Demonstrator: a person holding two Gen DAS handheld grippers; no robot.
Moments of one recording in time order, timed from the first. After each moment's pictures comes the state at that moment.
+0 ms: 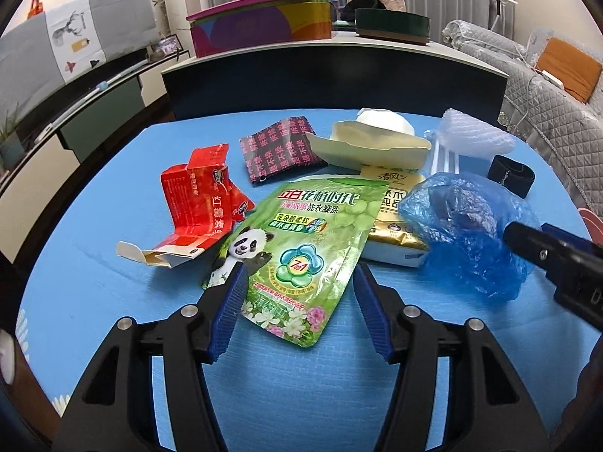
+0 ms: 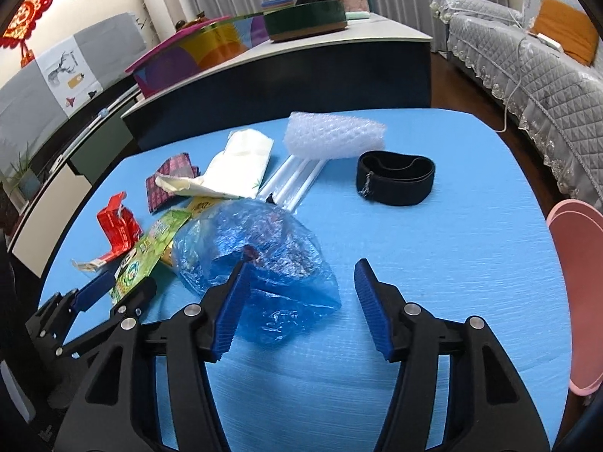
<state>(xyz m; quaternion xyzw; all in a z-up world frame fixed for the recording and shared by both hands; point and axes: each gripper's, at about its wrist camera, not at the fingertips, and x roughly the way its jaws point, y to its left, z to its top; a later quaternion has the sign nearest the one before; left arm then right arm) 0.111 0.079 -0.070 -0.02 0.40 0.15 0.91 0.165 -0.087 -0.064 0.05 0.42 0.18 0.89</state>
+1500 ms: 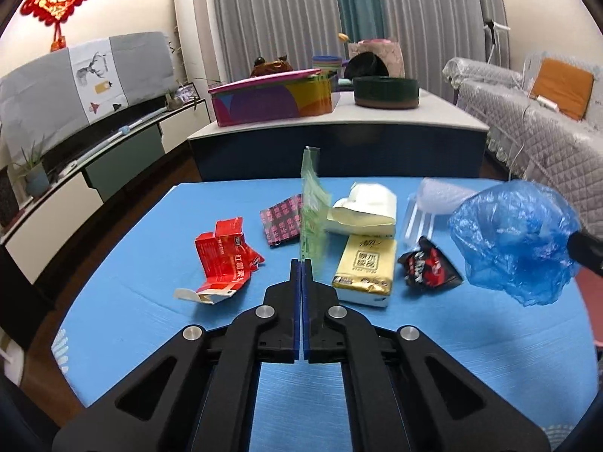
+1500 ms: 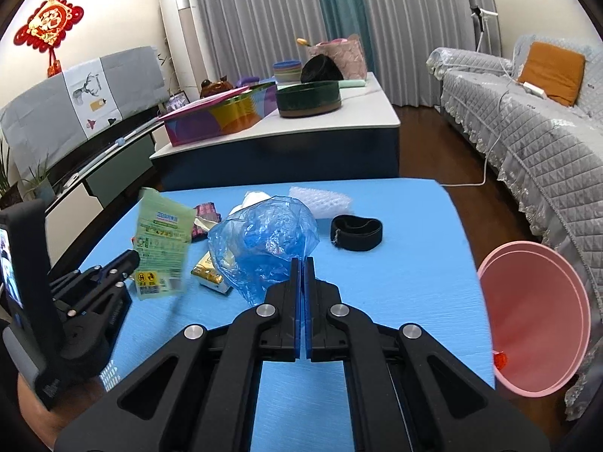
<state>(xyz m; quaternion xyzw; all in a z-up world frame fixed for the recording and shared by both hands) 0.080 0.053 -0.006 0.01 0.31 0.17 0.94 0.098 -0.140 0.007 0.04 0.32 0.18 0.93</state>
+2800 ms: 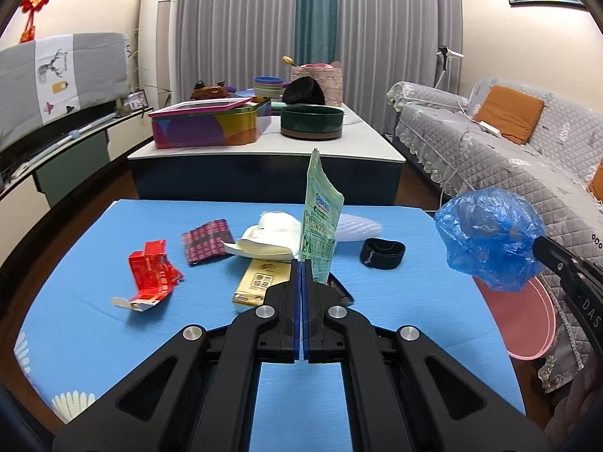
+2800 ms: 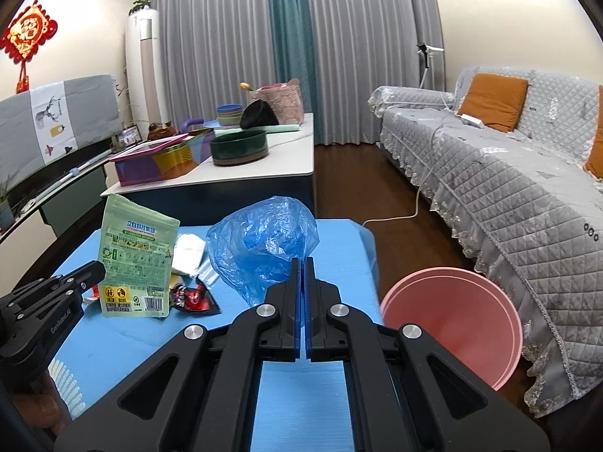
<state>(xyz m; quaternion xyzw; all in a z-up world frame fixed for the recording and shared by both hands) 0.070 0.002 0.023 -0.03 0.28 0.06 0.96 0.071 -0.204 0.036 0.03 0.25 0.07 0.97</state>
